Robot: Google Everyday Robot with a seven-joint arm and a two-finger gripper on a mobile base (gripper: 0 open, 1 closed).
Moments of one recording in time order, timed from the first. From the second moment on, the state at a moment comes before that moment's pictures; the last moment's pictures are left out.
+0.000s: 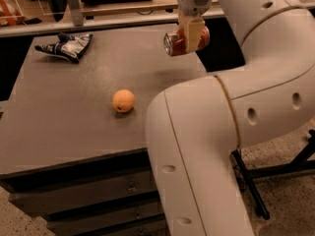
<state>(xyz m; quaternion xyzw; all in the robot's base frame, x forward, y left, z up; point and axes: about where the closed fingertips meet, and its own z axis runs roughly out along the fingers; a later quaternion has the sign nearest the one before) 0.712 -0.101 0.927 -0.78 0.62 -0.05 0.08</state>
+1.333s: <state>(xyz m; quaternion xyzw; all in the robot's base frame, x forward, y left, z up) 0.607 -0.081 0.962 -0.59 0.79 0.02 0.19</state>
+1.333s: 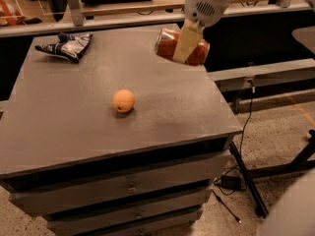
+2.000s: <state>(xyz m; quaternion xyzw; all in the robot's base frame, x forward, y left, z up) 0.577 -0.091 0.885 -0.54 0.83 0.04 0.12</state>
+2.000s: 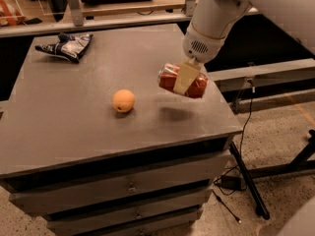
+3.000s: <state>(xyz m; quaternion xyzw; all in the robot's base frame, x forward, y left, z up) 0.568 -0.060 0.859 -0.56 0.82 0.08 0.09</state>
